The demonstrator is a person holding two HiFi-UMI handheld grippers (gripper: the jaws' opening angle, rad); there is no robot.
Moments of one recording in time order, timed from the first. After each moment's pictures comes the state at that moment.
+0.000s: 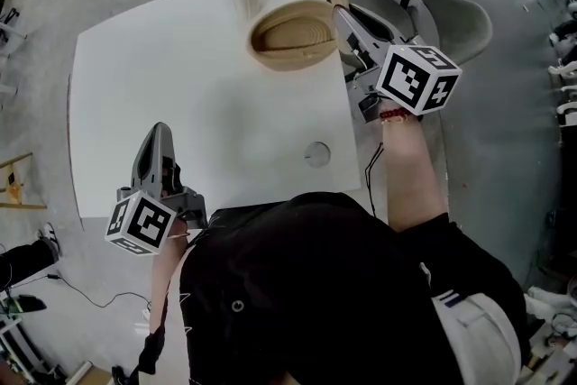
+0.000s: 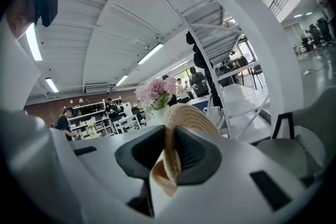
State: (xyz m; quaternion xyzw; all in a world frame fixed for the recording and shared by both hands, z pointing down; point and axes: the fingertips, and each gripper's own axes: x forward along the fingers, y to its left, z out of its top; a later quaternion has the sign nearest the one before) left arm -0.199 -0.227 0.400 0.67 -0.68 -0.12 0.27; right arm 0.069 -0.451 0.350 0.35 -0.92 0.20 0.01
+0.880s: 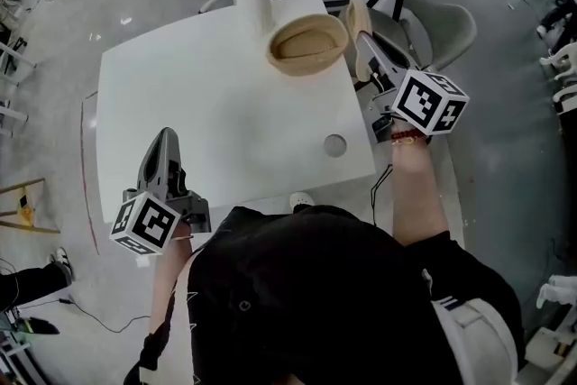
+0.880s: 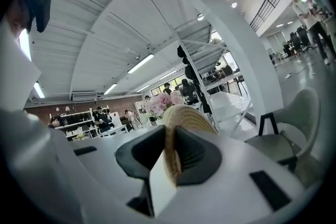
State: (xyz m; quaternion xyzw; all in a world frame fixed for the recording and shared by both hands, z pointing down) left arm -0.233 -0.185 0.351 0.71 -0.65 -0.13 0.24; right arm 0.097 -0.377 0.315 0.42 -0.88 0.20 -0.04
